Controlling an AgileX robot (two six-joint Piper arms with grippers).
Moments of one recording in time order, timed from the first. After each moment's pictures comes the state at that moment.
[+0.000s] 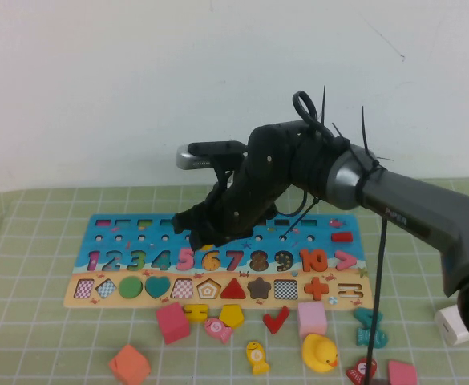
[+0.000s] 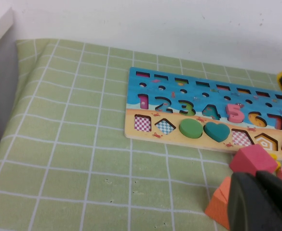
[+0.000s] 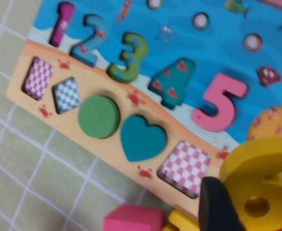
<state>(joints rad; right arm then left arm) 0.66 2.40 -2.09 0.30 0.86 0.09 -0.08 -0.01 0.02 -0.07 0.36 -0.20</state>
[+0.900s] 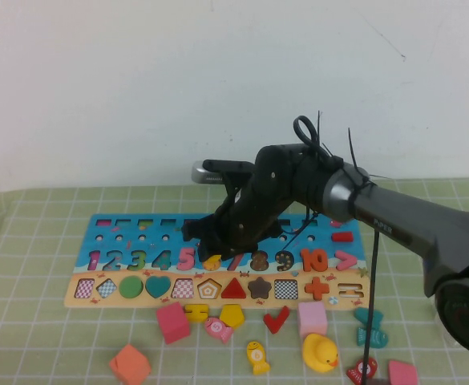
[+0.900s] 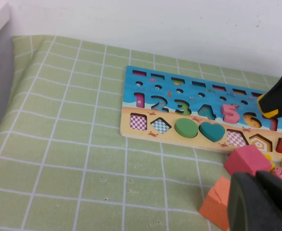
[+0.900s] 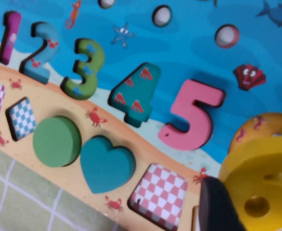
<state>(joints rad) 0.62 2.52 -2.13 0.37 0.83 0.12 -0.08 -0.01 0.02 -0.10 0.36 -0.20</state>
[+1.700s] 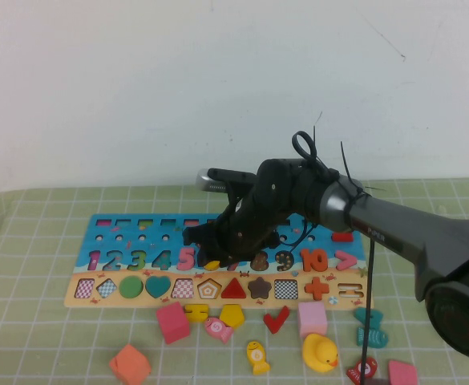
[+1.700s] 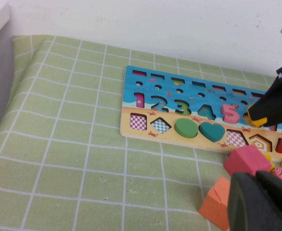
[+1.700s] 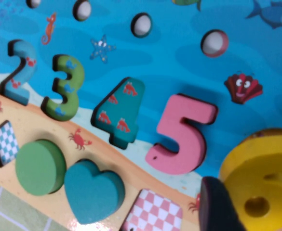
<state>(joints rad) 0.61 2.57 -2.14 0.42 0.77 0.14 -0.08 -0.01 0.02 -0.10 0.36 -0.20</state>
